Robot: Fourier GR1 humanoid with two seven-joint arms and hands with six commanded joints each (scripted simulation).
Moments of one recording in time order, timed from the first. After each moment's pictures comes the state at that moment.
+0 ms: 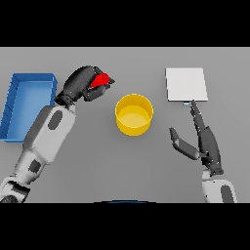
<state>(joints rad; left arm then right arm) -0.69 0.20 -0.25 -1.08 -0.50 -0.09 0.04 0.11 -0.09 0.12 -1.73 0.22 -0.01 -0.11</state>
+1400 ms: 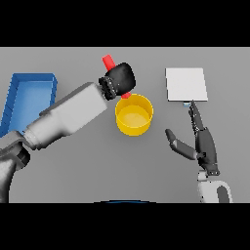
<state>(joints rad) -1.16 0.26 -0.93 -0.84 -1.24 -0.37 -0.15 0.12 -0.04 0.12 -1.73 0.20 -0.03 -0.10</state>
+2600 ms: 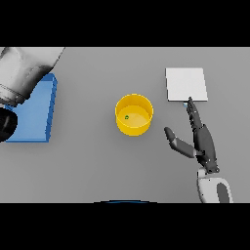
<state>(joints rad) -1.66 0.38 -0.68 -0.44 -1.18 -0.32 -0.13 0.09 -0.04 0.12 -1.72 0.19 -0.01 -0.13</state>
